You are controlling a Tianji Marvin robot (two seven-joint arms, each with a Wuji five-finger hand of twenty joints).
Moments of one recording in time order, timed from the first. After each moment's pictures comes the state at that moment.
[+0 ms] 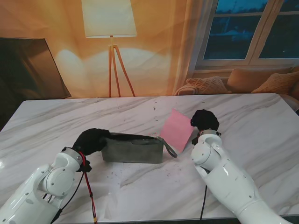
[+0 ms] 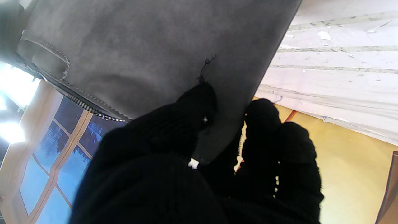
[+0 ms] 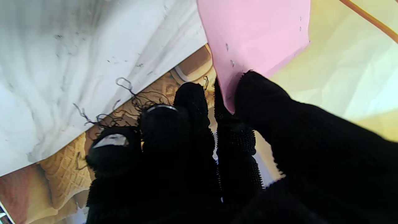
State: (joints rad) left arm 1.53 -1.09 -1.27 -1.59 0.68 -0.08 0.00; right arm -1.15 -1.29 1.06 -1.09 -0.44 0.30 -0.51; left_hand 1.06 -0.55 0.83 -0.21 0.84 0.02 0.92 0.55 0.97 0.29 0.47 0.90 0.66 0.38 1.02 0.98 0.26 0.36 1.35 0.96; right_hand 0.70 -0.67 1.10 -0.30 0.88 -0.03 1.02 0.48 0.91 0.10 0.98 0.77 1.03 -0.03 1.40 0.65 0.68 0.06 1.70 0.76
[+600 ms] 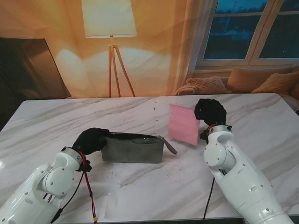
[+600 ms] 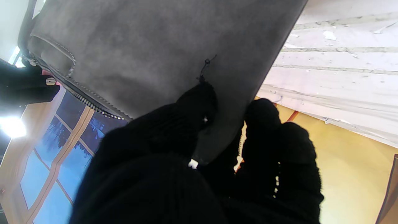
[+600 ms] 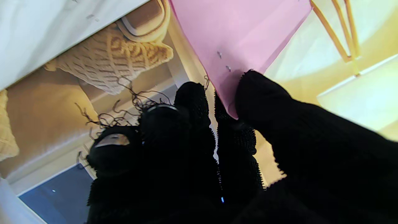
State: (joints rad) left arm 1.53 -1.09 -1.28 -1.59 0.66 -0.09 -0.01; right arm -1.28 -1.21 1.19 -1.34 -0.63 0.13 -0.44; left_hand 1.06 -0.55 0.83 -0.21 0.84 0.02 0.92 0.55 0.97 0.29 0.47 0.90 0.66 0.38 1.01 0.98 0.25 0.36 1.35 0.96; right_hand 0.70 -0.67 1.10 -0.30 0.88 -0.03 1.01 0.51 0.91 0.10 0.98 0.77 1.03 -0.03 1.40 0.65 0.68 0.05 1.70 0.76
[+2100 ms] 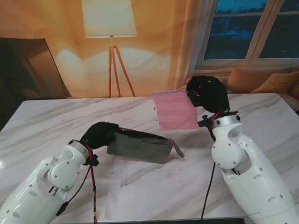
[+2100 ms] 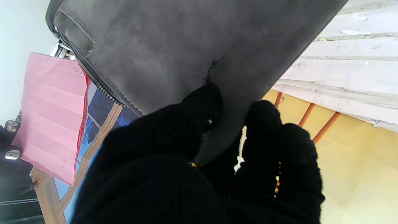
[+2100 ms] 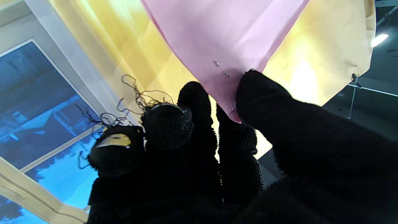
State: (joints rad) left arm 1.47 -1.09 -1.22 -1.61 0.61 -0.11 -0.04; right arm -1.38 -1.17 1.29 -1.69 -0.69 -0.12 -0.40; left_hand 1.08 -0.57 0.87 -0.21 0.85 0.03 0.93 0.62 0.98 0.29 0.51 0.93 0.67 0.38 1.04 1.01 0.25 0.37 1.36 0.98; right_hand 0.70 -0.67 1.10 -0.30 0.88 -0.04 1.00 0.53 0.92 0.07 0.95 0.80 1.03 -0.05 1.38 0.65 0.70 0.03 1.70 0.76
